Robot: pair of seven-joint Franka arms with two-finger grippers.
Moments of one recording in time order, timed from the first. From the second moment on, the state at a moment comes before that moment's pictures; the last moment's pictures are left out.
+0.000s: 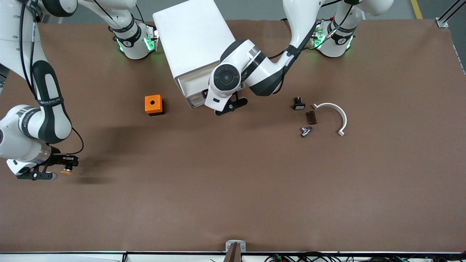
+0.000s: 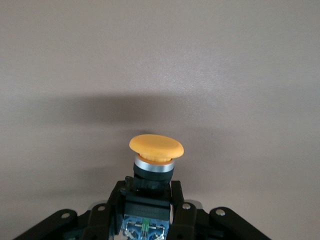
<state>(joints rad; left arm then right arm) -0.86 0.66 -0.03 -1.31 -0.42 1.76 -1.18 -0.13 0.64 -0.16 -1.73 0.10 2.38 -0.33</state>
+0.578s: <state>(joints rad) -0.87 0.66 -0.07 -1.33 -0.42 1.73 -1.25 -0.15 0.72 -0.15 -1.69 0.17 2.41 -0.46</state>
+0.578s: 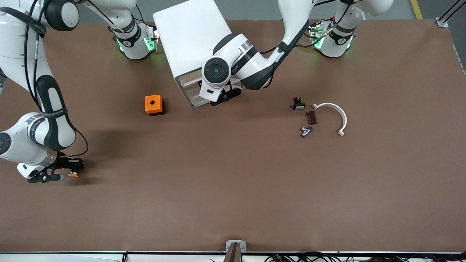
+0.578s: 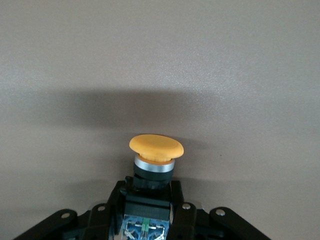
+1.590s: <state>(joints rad) -0.33 0.39 -0.04 -1.31 -0.05 1.61 -1.12 -0.16 0.70 -0.16 -1.61 0.19 2.28 -0.46</state>
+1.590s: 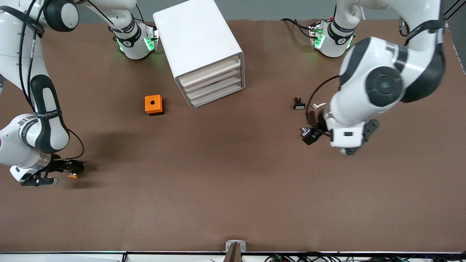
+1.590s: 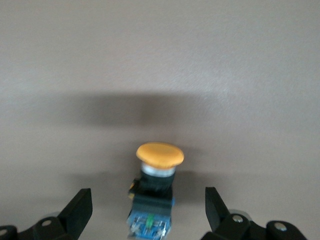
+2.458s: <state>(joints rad) 0.03 0.18 -0.04 -1.31 -0.04 1.45 -0.40 -0.13 0.33 -0.16 -1.59 0.08 1.72 -0.20</state>
